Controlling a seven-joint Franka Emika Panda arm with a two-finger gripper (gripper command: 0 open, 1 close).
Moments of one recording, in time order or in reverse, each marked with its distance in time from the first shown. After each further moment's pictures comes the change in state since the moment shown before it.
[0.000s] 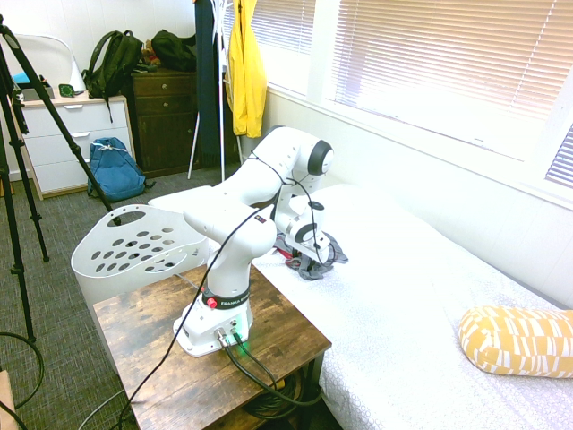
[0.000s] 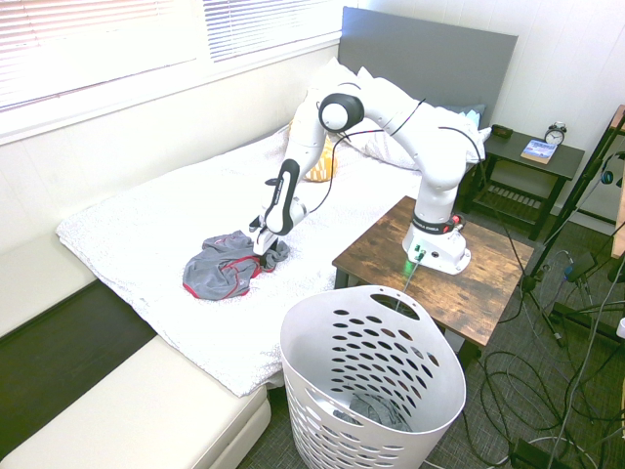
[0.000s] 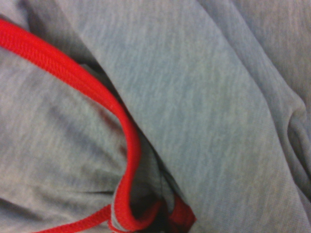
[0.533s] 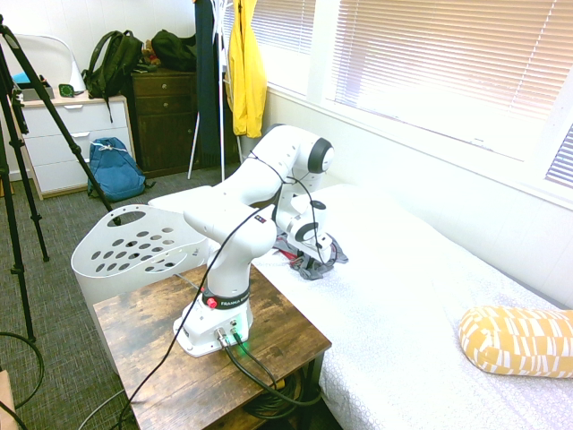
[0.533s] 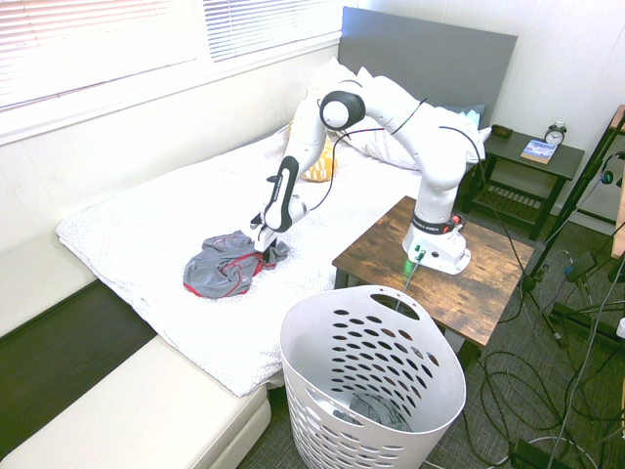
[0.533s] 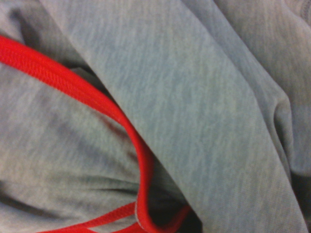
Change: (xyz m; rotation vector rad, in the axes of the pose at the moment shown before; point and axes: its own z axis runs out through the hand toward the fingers) arm 0.006 0.006 -0.011 0.001 0.010 0.006
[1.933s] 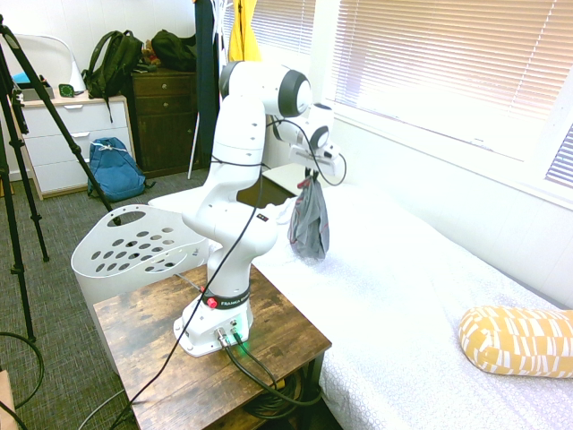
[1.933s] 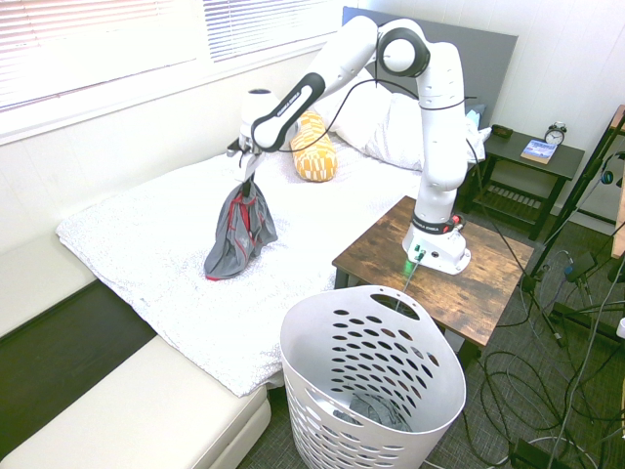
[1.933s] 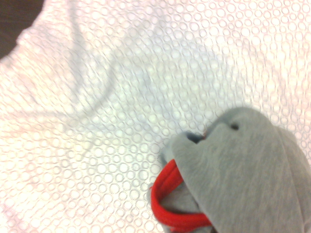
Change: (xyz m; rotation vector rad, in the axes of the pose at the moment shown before) arm -0.033 -0.119 -0.379 0.044 0.067 -0.208
